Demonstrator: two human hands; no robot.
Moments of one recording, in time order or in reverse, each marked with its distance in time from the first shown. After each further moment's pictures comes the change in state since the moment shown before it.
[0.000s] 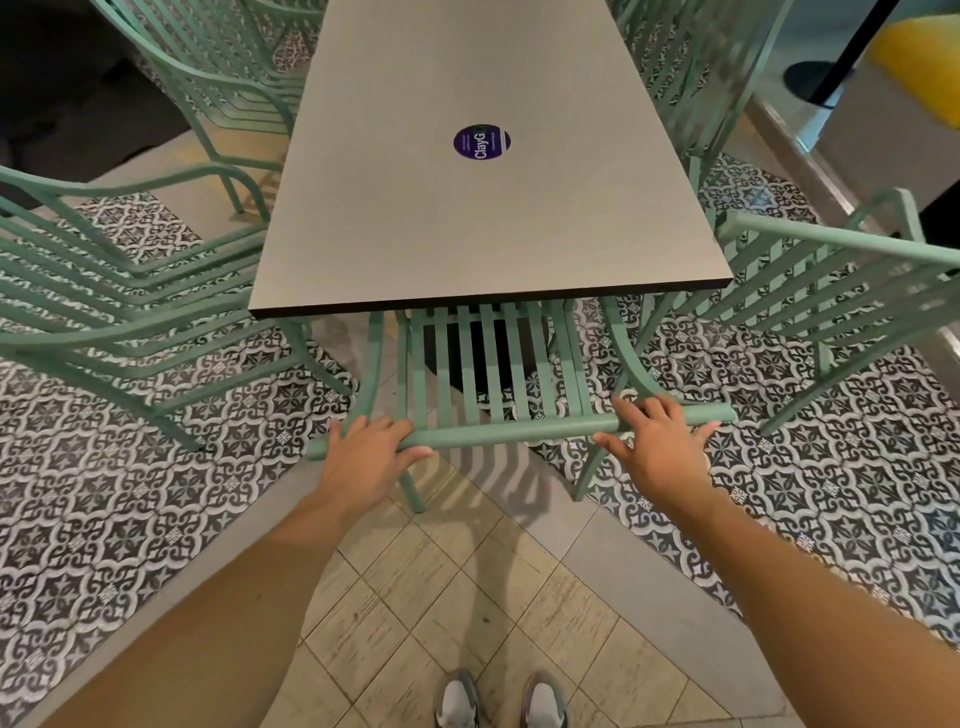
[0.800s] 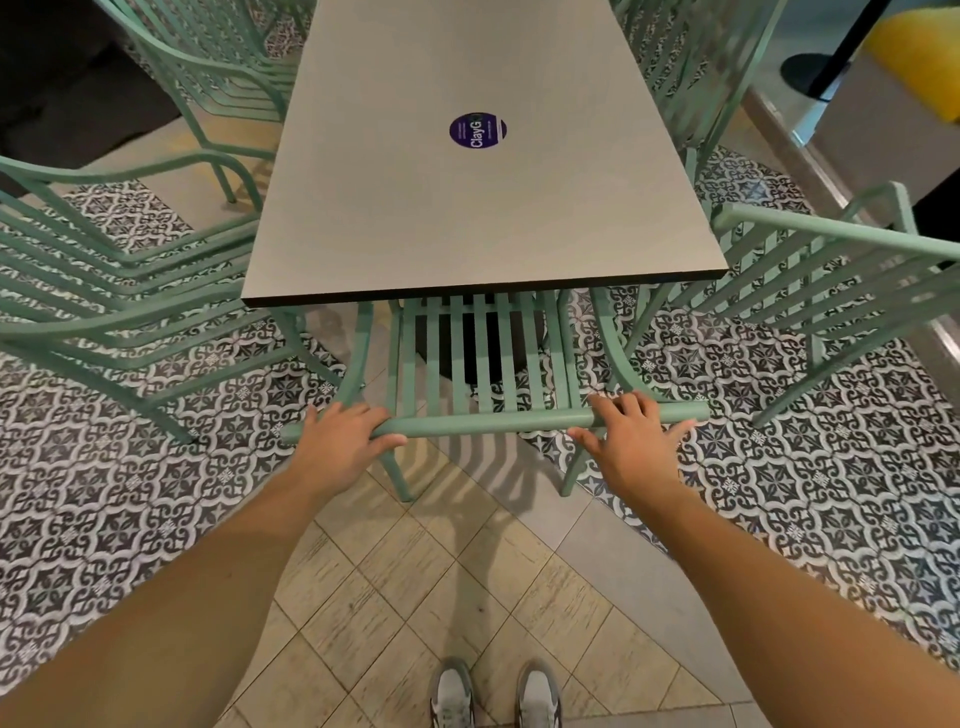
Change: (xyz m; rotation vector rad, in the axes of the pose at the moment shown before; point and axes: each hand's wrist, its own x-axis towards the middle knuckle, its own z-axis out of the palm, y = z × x) left_hand -0.001 -0.024 -0.008 0.006 -0.024 0.032; right_hand -0.011 -0.026 0.004 0.006 -0.004 0.011
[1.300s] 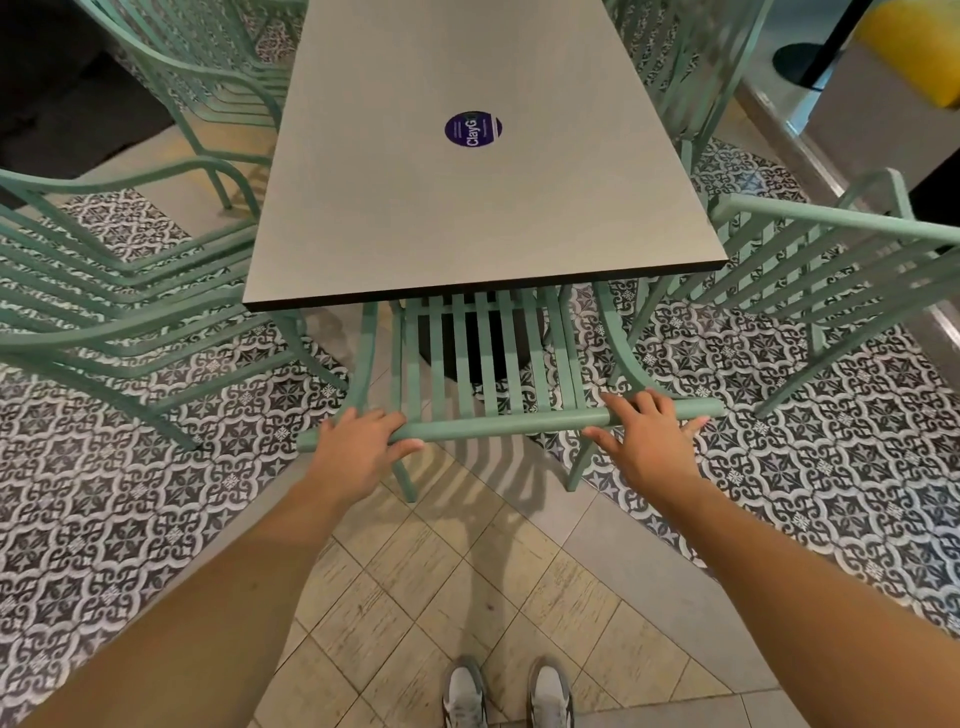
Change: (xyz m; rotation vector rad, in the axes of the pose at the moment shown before) left_hand -0.004 0.013 0.001 0.035 -0.024 -0.022; right_hand -0.003 0.014 0.003 0.002 -0.030 0.017
